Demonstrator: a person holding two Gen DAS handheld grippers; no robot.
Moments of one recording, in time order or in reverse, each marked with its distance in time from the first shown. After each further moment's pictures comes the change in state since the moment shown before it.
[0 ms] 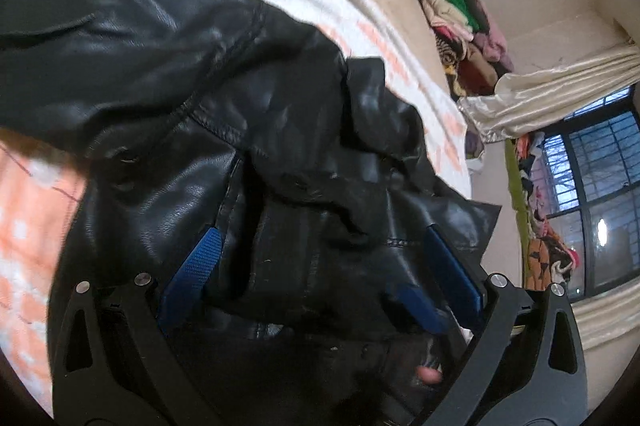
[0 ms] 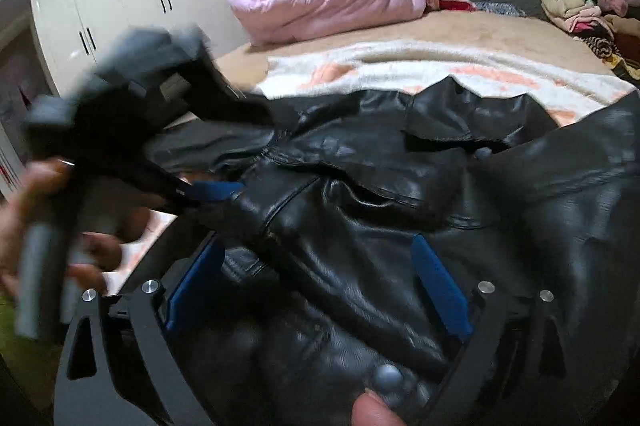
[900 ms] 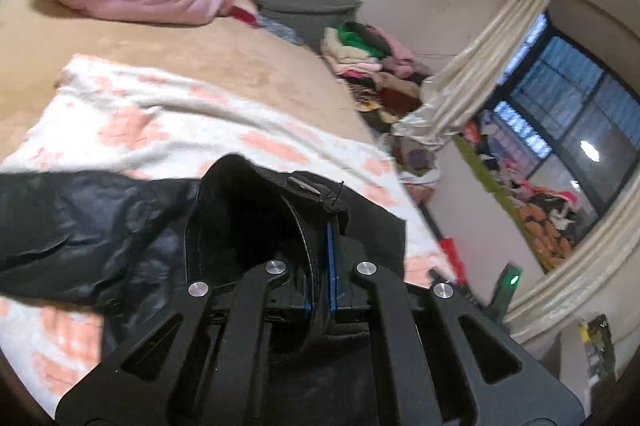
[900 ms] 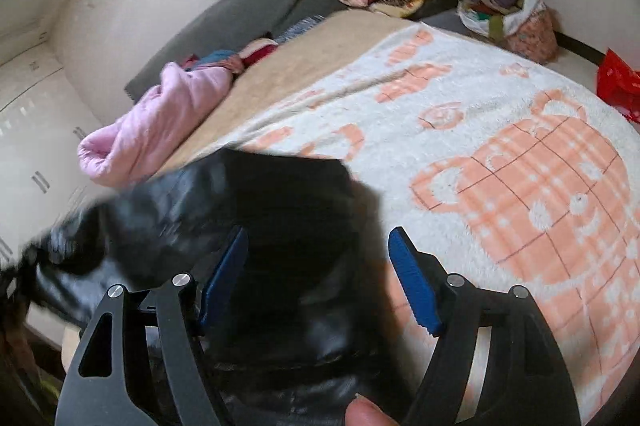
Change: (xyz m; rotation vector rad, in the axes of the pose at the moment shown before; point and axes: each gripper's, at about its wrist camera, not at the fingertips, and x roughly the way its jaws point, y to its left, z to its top) left arm -0.124 -0.099 0.001 0.401 -0.284 -0.081; right arm -0.141 -0.211 -0.004 0.614 -0.195 -0.351
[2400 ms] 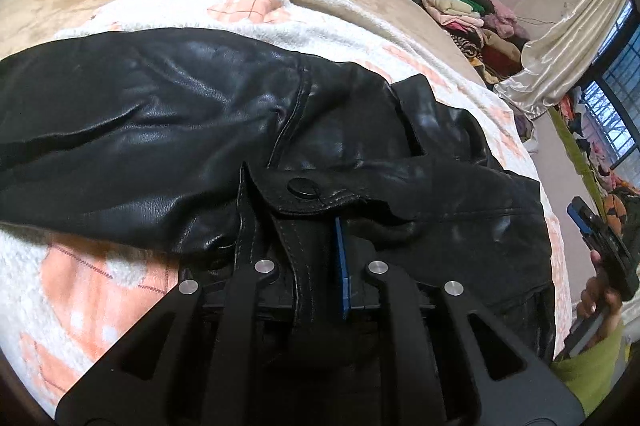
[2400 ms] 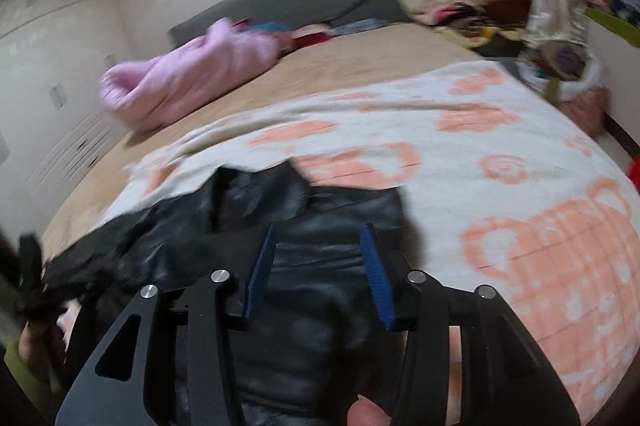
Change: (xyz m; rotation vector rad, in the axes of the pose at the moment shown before) left arm 0.082 0.115 -0.076 -0.078 0.158 0.290; right arm 0.039 0.052 -0.001 -0.348 0.019 0.084
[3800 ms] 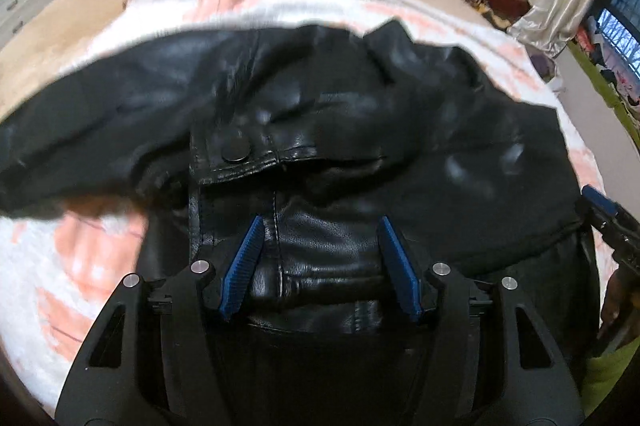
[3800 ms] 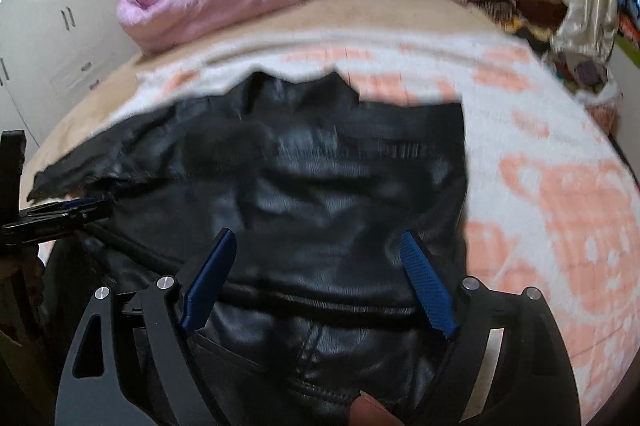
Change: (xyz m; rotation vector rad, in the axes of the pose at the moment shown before) left arm 0.007 -0.051 -0.035 0.183 0.073 0.163; right arm 0.012 0.045 -0.061 -0.133 0.211 -0.067
